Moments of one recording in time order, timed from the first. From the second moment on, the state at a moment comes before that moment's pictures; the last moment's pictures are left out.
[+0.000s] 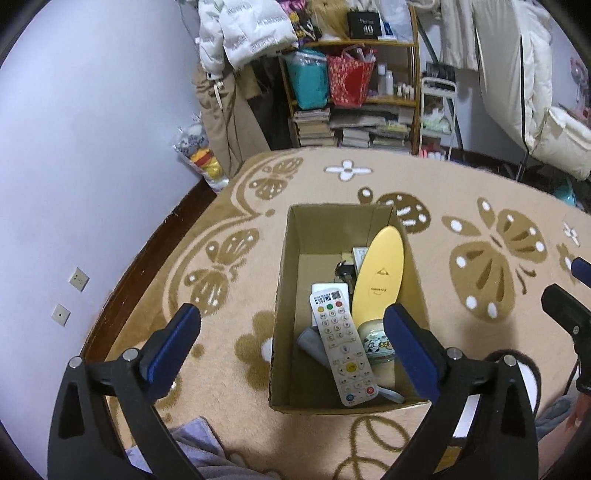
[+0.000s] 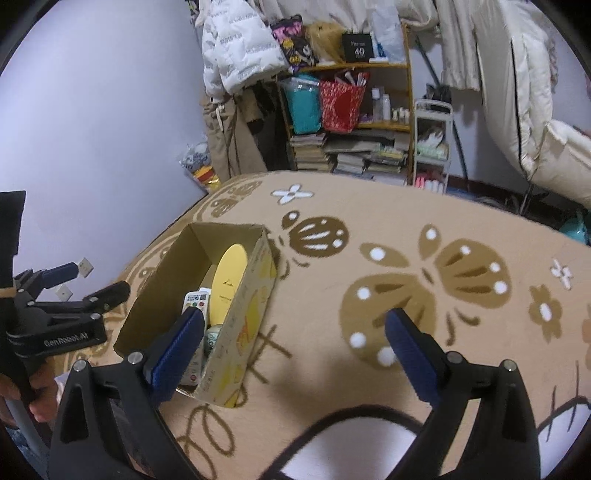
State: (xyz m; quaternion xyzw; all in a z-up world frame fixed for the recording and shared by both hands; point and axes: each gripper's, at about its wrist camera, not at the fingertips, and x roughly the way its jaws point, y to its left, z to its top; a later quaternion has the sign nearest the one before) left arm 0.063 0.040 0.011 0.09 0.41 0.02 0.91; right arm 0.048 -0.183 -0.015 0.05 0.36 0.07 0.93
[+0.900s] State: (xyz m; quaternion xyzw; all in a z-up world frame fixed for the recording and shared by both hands) left arm -0.006 0.013 0.035 0.08 0.29 0.01 0.95; right arm -0.025 -0.221 -0.008 0.07 0.22 0.05 0.97
